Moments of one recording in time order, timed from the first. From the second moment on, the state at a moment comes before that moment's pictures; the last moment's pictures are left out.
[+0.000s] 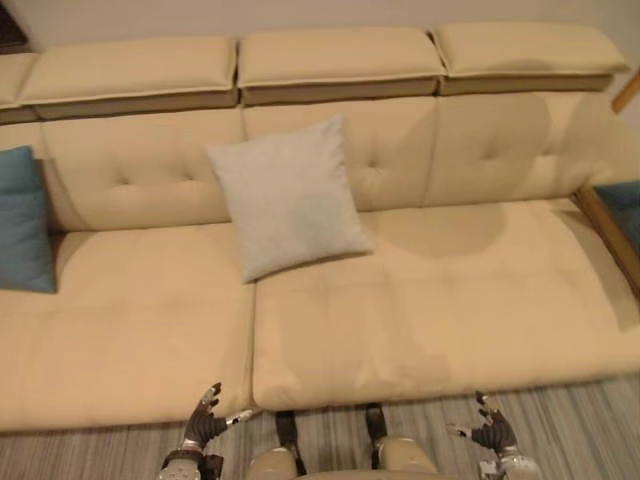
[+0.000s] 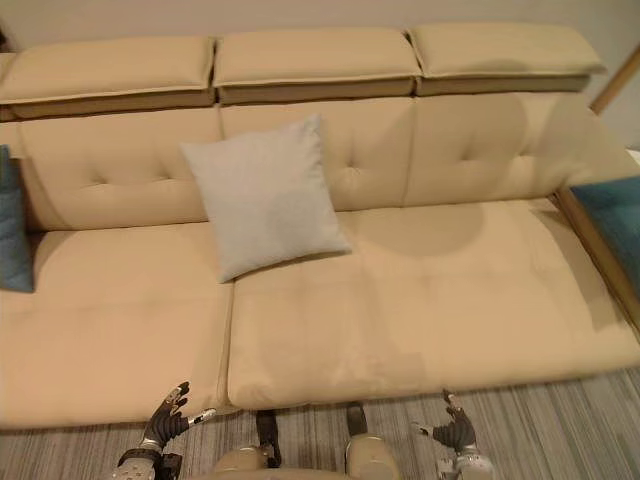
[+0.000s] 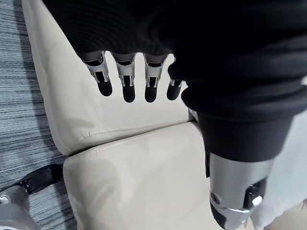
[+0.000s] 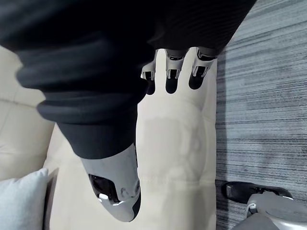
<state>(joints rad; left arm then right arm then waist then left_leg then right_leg) 0.26 0.27 0.01 0.71 0.03 -0.29 0.02 0.23 -0.24 -0.08 0.73 -0.05 -0.25 -0.04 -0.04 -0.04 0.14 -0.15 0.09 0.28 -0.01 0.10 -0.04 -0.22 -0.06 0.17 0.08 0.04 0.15</state>
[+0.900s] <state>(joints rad) 0.29 0.13 0.04 0.52 0.01 -0.24 0.02 0.29 -0.16 -0.16 0.54 0.07 -0.22 -0.06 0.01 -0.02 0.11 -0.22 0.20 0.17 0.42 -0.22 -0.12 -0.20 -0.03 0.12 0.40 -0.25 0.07</state>
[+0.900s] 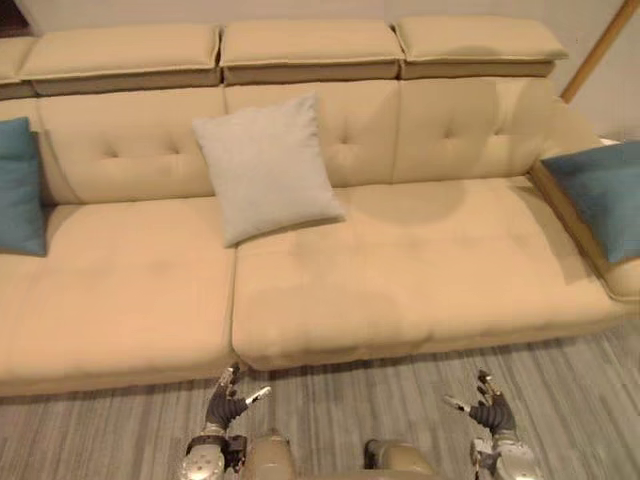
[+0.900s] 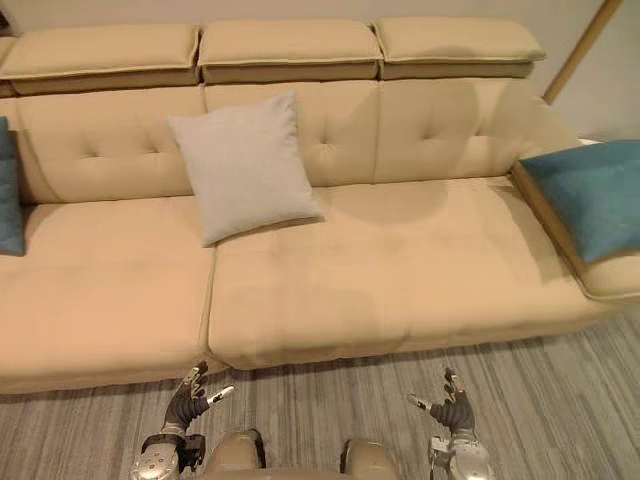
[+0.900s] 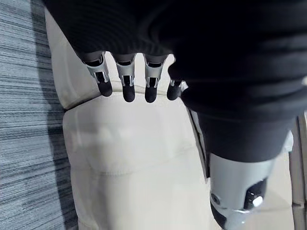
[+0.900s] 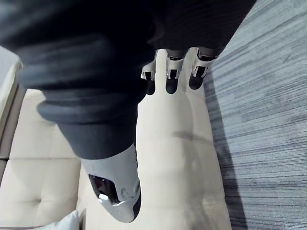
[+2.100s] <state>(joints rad) 0.19 0.06 -0.04 0.56 -0.04 -0.23 0.09 0.08 -0.17 -0.10 0.79 0.07 -0.19 -0.13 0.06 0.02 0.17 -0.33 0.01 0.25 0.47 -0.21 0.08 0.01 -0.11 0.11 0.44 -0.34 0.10</state>
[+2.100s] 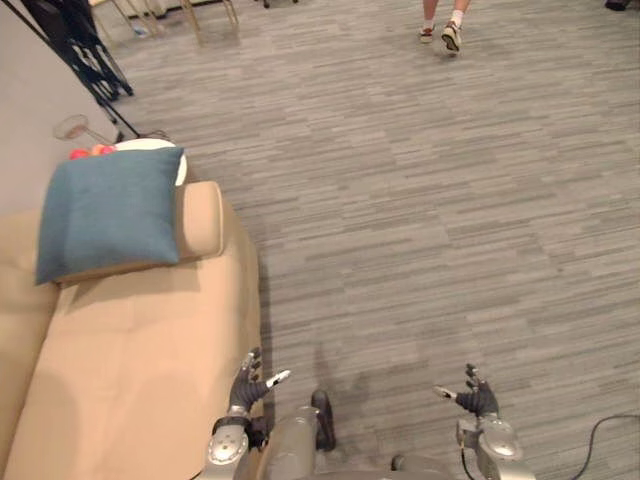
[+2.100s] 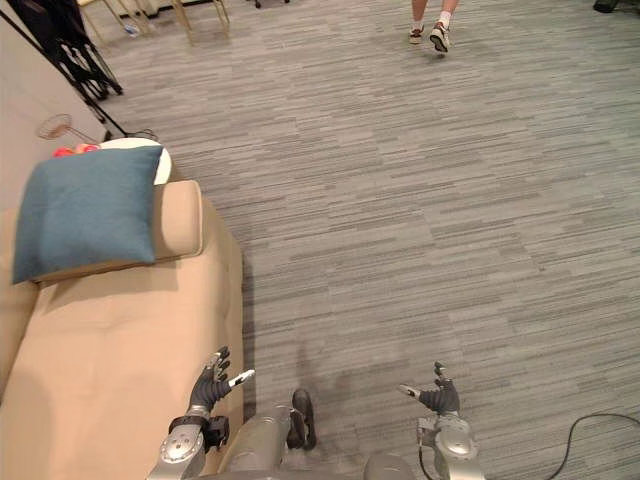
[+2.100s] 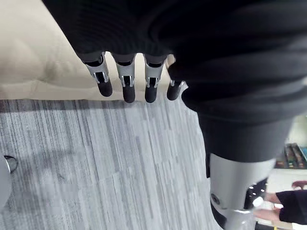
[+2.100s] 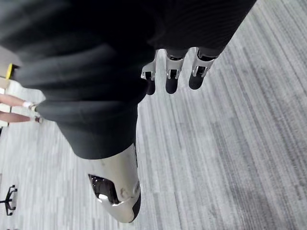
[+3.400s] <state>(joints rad) 0.24 0.08 0.07 0.67 -0.12 -0.20 0.13 0.11 -0.16 -0.21 0.77 0.09 -0.19 -0.15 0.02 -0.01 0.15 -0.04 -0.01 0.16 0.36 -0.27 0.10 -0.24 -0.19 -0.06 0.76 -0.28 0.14</state>
